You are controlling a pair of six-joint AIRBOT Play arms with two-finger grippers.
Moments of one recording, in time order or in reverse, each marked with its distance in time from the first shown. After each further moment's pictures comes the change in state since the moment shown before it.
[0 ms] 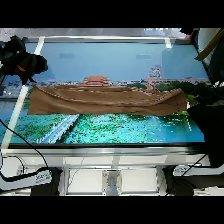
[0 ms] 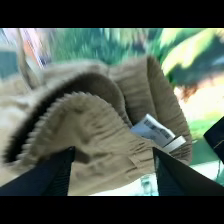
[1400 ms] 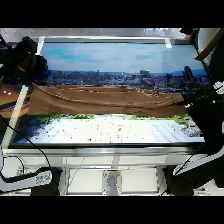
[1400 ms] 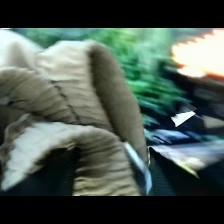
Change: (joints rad) left arm -0.056 0.005 0.000 -0.066 -0.074 0.006; right arm -0.017 -0.293 0.056 0.049 0.089 -0.103
